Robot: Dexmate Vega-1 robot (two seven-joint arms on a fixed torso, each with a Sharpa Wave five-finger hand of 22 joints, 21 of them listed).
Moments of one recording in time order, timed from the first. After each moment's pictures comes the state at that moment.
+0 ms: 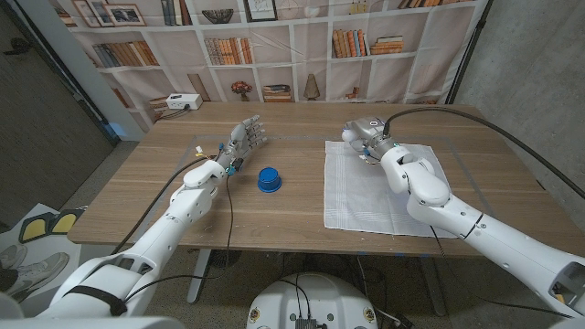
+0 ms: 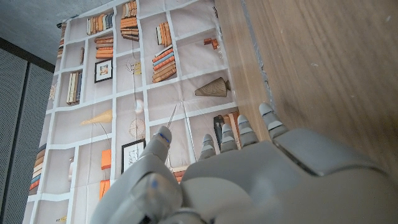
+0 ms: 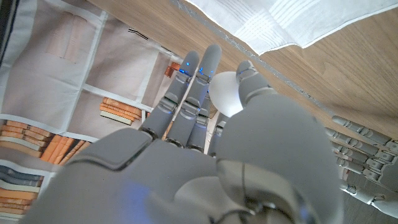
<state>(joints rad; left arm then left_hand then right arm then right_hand) 0.74 0.37 0.27 -1.12 -0.58 -0.19 -0.33 0.13 0.10 0.56 -0.03 0.17 -0.05 -0.09 0.18 0.18 -0.03 0.05 0.24 0.23 0.02 0.10 0.21 0.20 -0.09 0.19 0.50 0.20 -0.82 -0.76 -0.70 -1.94 -0.95 -0.54 0.08 1.03 0.09 0.35 -0.15 0.21 0.57 -0.09 0.39 0.20 0.72 0.05 0.46 0.28 0.94 -0.13 0.71 0.61 0.70 -0.06 0.65 0.29</state>
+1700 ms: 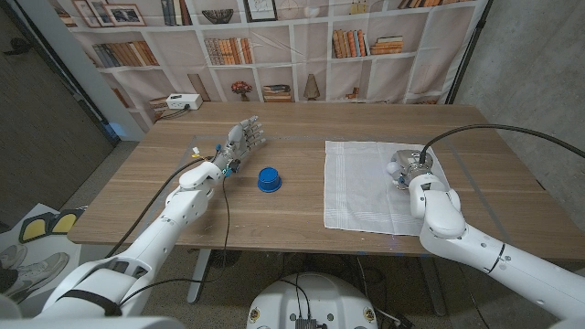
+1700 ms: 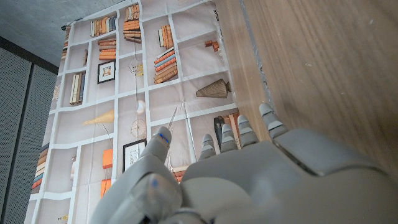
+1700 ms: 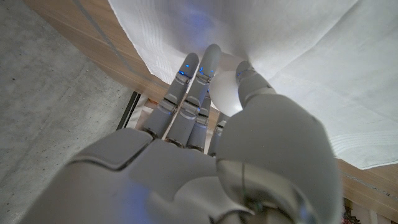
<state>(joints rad) 0.75 0.38 0.26 -1.12 -0.59 -0.18 -0.35 0.13 0.10 0.57 -0.03 0.17 -0.05 -0.09 0.18 0.18 -0.03 0.05 0.24 0.23 0.02 0.10 0.21 0.20 -0.09 0.19 0.50 0.20 -0.94 -0.87 -0.72 -2.04 -0.89 -0.96 0.22 1.03 0.09 0.35 -0.15 0.20 0.59 -0.09 0.38 0.20 0.74 0.05 0.44 0.28 0.93 -0.13 0.63 0.60 0.65 -0.05 0.68 0.27</state>
